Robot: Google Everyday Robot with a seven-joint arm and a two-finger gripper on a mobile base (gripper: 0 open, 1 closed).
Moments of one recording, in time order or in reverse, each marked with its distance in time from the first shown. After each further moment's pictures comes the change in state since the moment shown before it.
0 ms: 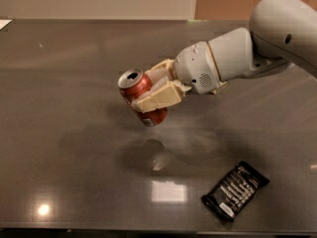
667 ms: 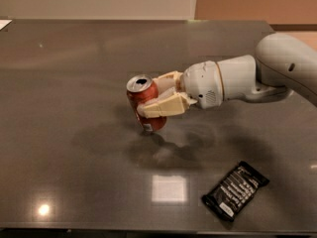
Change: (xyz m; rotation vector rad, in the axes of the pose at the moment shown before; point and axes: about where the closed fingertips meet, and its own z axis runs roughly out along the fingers) arm 0.023 -0.005 0.000 0.014 -0.175 0.034
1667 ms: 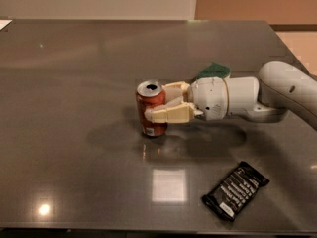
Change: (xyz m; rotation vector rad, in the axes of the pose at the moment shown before) arm 0.024 -0.006 -0.010 0.006 -0.167 0.037
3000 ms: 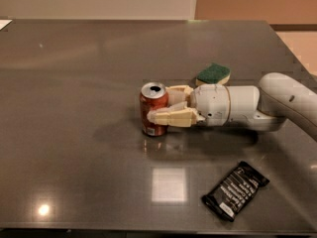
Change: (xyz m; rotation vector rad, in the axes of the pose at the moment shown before) arm 0.009 -0.001 -0.004 -0.005 -0.071 -0.025
